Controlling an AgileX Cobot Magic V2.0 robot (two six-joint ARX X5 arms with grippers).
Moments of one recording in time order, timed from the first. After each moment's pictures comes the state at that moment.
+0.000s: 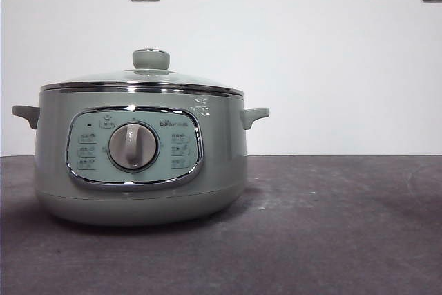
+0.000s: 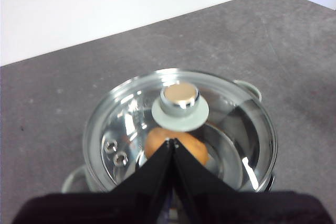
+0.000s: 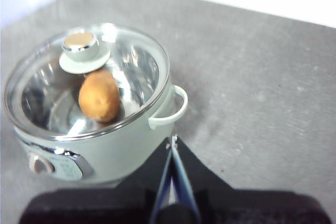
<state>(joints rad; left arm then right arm) -0.50 0.69 0.79 -0.43 -0.02 0.02 0.60 0.77 0.79 -0.39 0.03 0.03</state>
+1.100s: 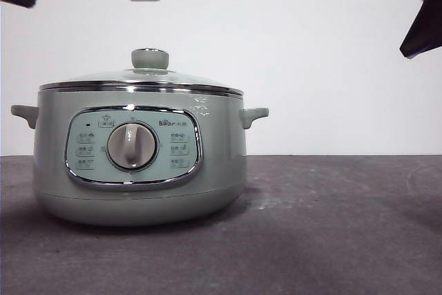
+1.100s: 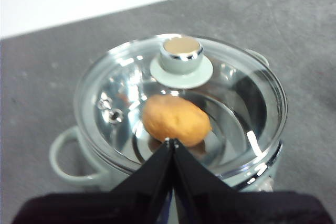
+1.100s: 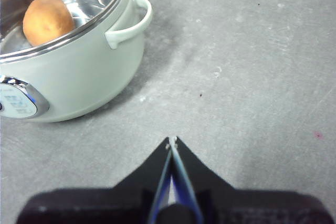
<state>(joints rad) -0.49 0.56 0.59 -0.36 -0.03 0.00 0.60 0.67 0.59 -0.47 0.11 0.09</state>
